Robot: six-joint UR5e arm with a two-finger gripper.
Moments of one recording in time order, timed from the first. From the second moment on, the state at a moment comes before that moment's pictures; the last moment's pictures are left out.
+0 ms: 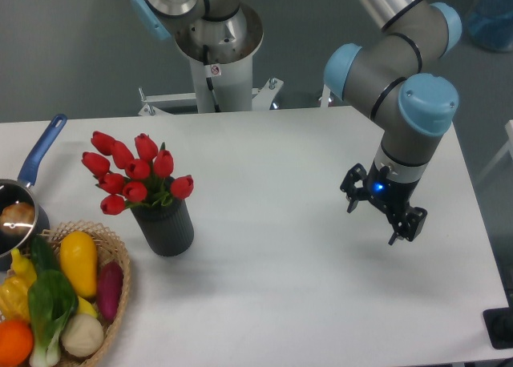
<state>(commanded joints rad) 2.70 -2.03 -1.50 -1.07 1.40 1.50</state>
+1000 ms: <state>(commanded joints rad) 2.68 -1.77 -1.80 -1.08 1.07 1.48</state>
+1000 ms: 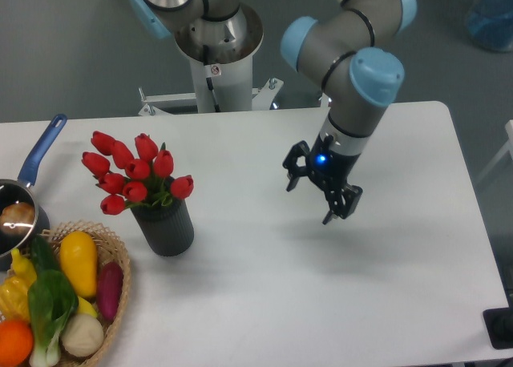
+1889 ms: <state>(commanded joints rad) 2.58 -1.69 -1.93 -1.07 0.69 1.39</state>
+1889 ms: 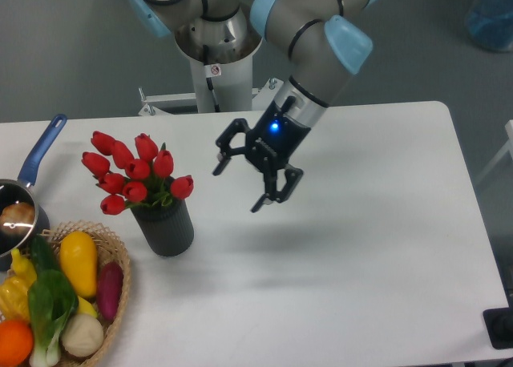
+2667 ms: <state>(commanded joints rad) 2.47 -1.73 -1.95 -1.07 0.65 1.56</state>
